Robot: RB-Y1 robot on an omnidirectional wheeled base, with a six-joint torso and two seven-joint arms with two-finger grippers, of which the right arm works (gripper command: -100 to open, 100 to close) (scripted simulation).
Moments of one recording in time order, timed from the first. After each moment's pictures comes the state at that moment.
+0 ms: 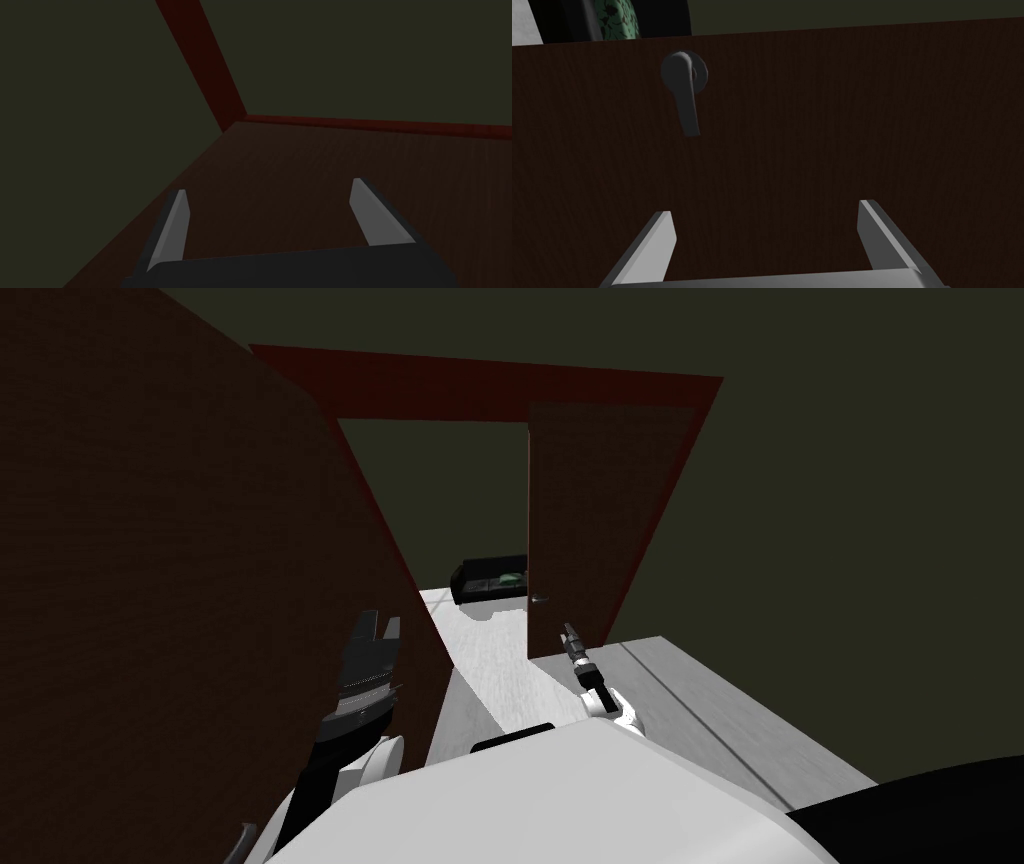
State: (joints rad) arm 0.06 -0.20 -0.06 -0.99 -0.01 -0.78 -0.19
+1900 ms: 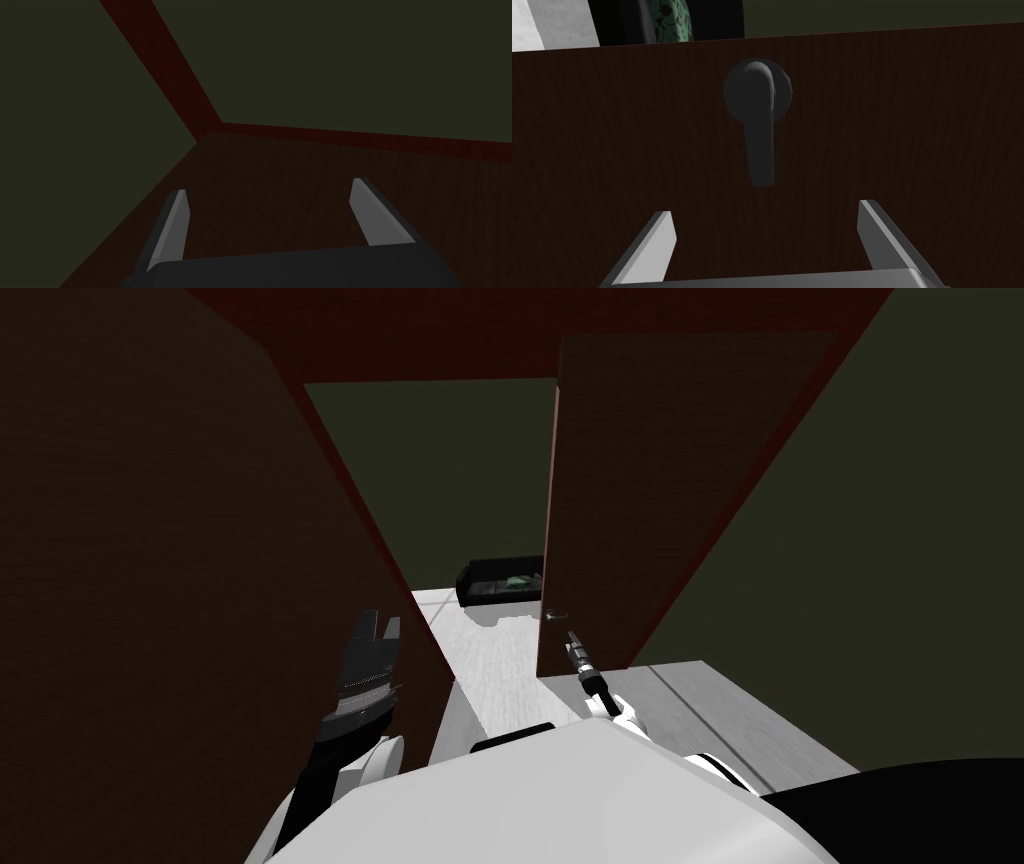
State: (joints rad) arm -0.06 -0.23 -0.08 -0.66 -0.04 -0.84 -0.20
